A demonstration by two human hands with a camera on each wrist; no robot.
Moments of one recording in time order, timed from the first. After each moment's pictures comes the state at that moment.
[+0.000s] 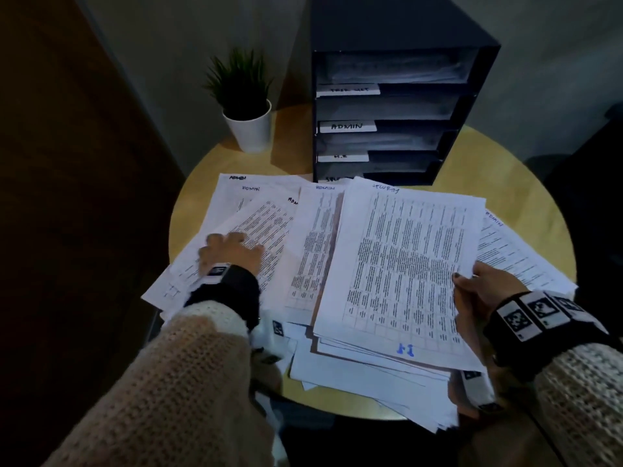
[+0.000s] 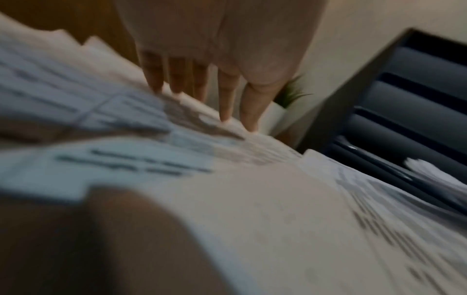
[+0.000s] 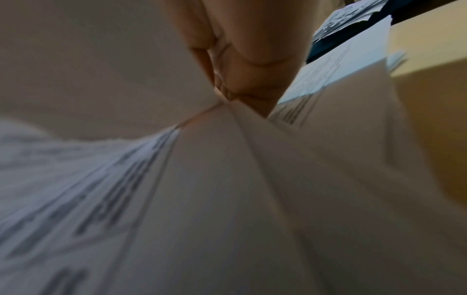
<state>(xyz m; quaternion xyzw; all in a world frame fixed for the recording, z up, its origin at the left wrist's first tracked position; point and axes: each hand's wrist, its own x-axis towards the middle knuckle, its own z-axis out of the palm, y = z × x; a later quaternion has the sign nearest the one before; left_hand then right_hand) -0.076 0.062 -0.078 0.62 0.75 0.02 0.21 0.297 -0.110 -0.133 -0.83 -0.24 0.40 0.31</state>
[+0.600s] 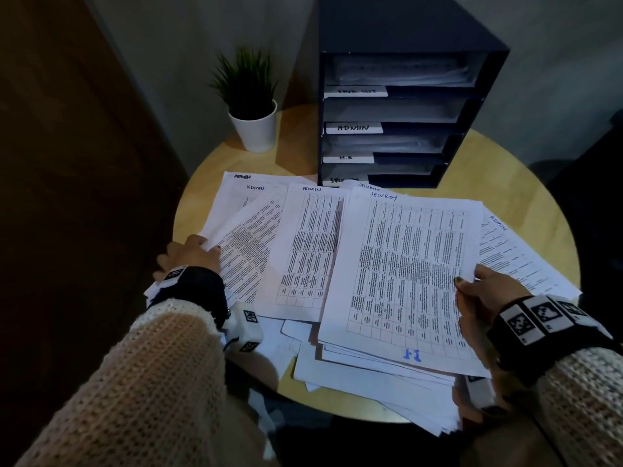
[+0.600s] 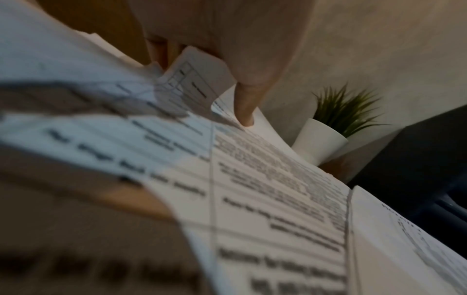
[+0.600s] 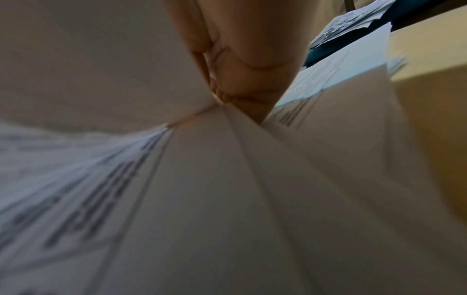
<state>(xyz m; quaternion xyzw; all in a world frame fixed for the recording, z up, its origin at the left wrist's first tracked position) -0.131 0.080 -0.083 0.56 0.81 0.02 0.17 0.282 -0.109 -0.110 -0.85 -0.27 0.38 0.26</state>
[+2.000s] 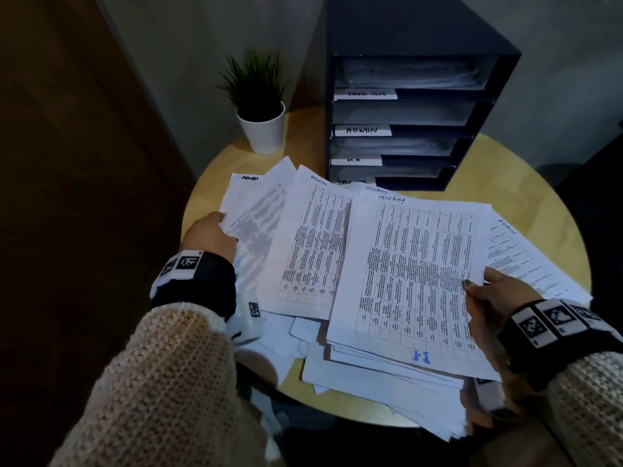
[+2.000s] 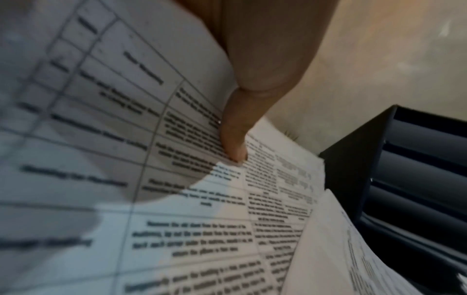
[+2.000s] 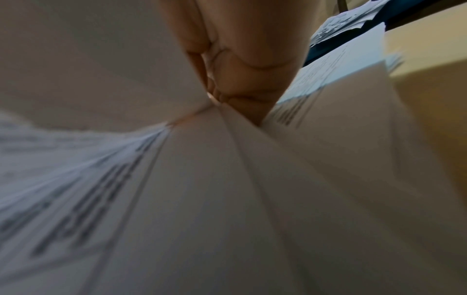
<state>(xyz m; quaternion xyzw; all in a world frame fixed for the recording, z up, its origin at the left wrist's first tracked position) -0.116 0.079 -0.038 0.65 0.71 0.15 0.22 0.282 -0.107 -0.113 -0.80 -0.21 0.42 0.37</state>
